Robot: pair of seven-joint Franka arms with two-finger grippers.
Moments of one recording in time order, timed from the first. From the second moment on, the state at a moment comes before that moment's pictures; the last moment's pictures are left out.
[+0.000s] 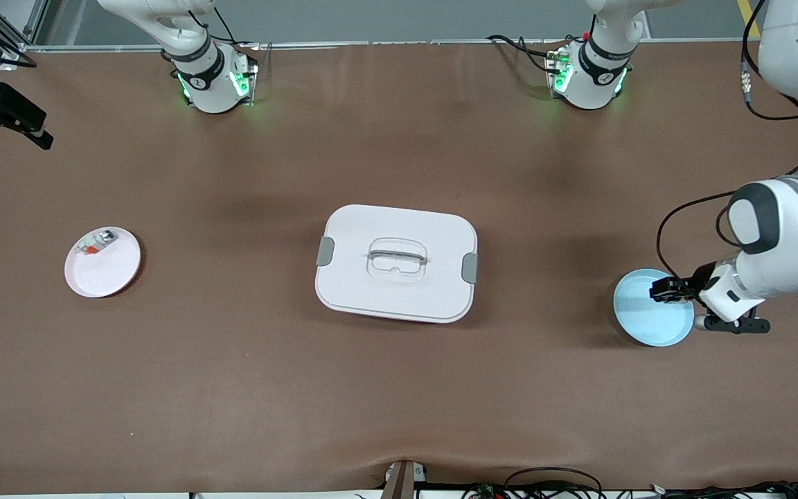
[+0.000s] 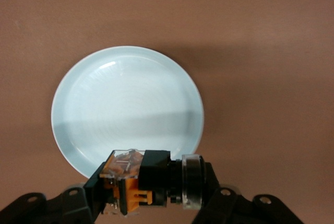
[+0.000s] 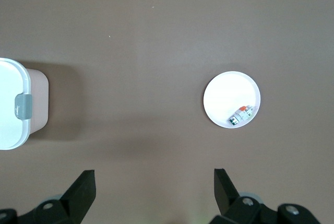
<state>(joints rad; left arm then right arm) 0.17 0.44 -0.10 -1.76 -0.11 2.10 0.16 -0.02 -0.13 0.02 -1.56 0.00 1.47 0.05</state>
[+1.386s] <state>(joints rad) 0.16 0.24 -0.59 -1.50 -0.28 1.72 -0.86 -0.07 -0.12 0.01 -1.53 0.03 1.42 0.03</state>
